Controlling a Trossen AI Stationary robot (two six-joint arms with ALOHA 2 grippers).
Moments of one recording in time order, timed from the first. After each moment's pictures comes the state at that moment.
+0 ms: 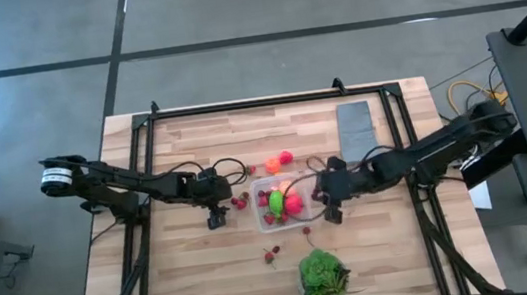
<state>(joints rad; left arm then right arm) -0.01 1.37 0.56 -0.21 -0.08 -0.12 0.22 1.35 0.77 -0.28 0.26 0.43</state>
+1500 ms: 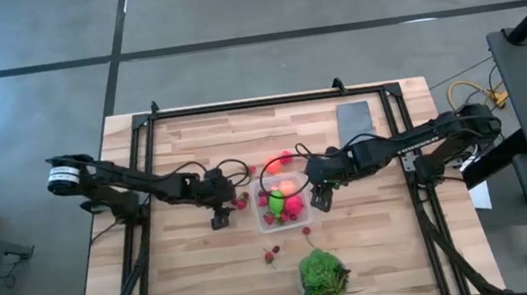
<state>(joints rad) -0.01 1.44 0.55 -0.09 -0.08 -0.06 0.09 1.49 1.02 -0.64 0.16 0.53</state>
